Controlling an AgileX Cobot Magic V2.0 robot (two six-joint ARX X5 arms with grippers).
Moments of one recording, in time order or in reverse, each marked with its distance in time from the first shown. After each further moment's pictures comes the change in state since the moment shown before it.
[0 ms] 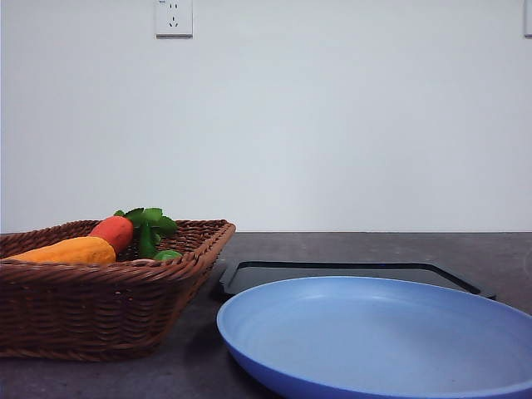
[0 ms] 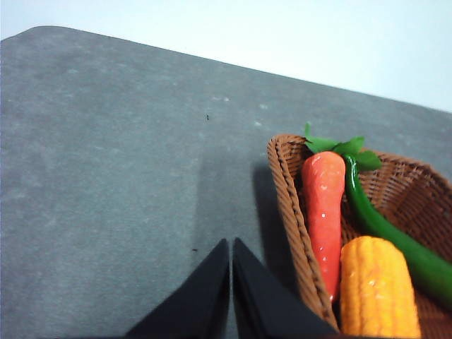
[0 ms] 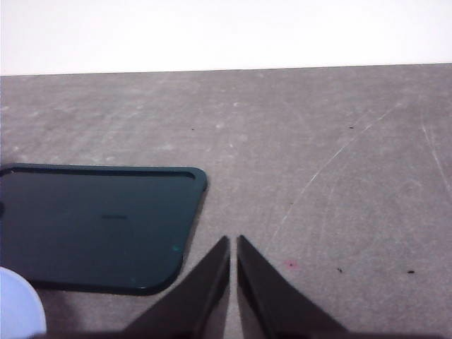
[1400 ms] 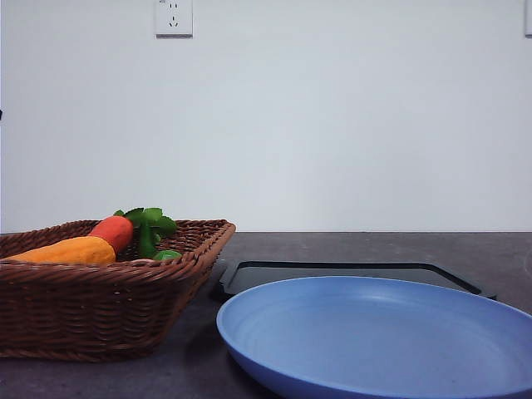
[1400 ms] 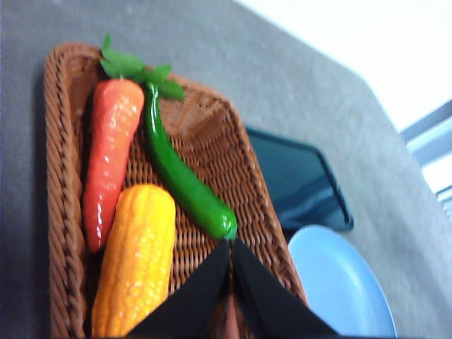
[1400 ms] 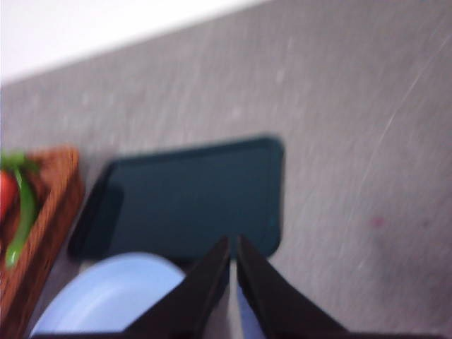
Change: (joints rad) left_arx -0.004 0.583 0.406 -0.115 0.536 -0.182; right_arx 0.000 0.473 0.530 -0.382 -0.192 0.217
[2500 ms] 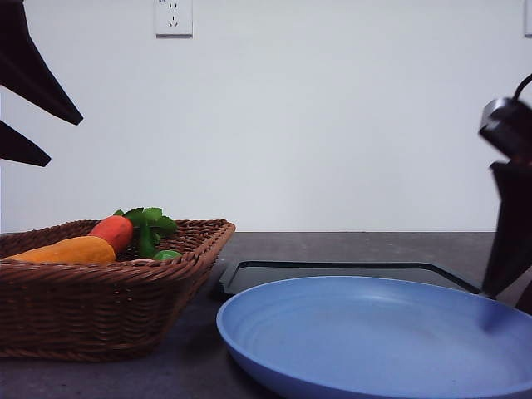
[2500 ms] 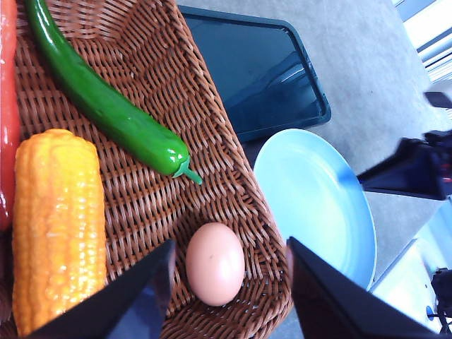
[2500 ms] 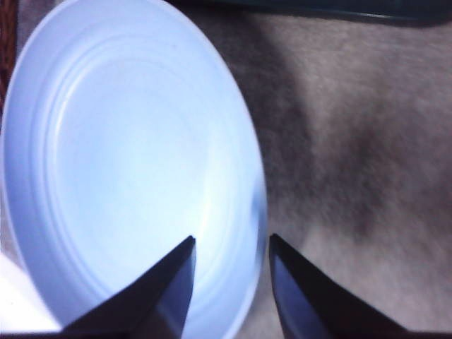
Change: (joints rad) left_arx -0.167 0.333 0.196 -0.149 0.060 0.205; right_arx 0.175 0.818 0.066 -0.005 -0.276 -0.145
